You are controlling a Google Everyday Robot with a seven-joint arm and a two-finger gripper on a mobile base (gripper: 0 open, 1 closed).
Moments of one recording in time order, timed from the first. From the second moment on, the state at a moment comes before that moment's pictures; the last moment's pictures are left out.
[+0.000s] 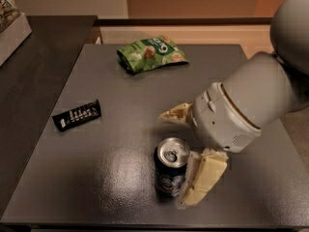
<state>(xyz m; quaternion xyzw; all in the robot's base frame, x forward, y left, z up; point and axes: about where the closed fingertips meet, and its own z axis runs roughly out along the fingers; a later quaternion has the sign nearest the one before) 0.329 -0.033 0.899 -0.72 0.61 0.23 0.23</state>
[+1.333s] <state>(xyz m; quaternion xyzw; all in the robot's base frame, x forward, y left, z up) 0.385 -0.048 0.939 -0.69 0.65 0.19 0.27</state>
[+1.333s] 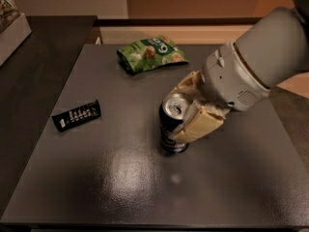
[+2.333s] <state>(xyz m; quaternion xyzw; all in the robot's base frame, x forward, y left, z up) 0.514 -0.048 0.943 -0.57 0.75 0.17 0.28</state>
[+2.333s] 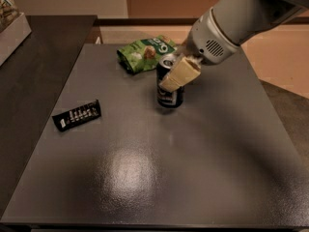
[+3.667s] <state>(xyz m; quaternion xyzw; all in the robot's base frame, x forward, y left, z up) 0.620 -0.058 0.916 -0.48 0.81 0.14 0.32</state>
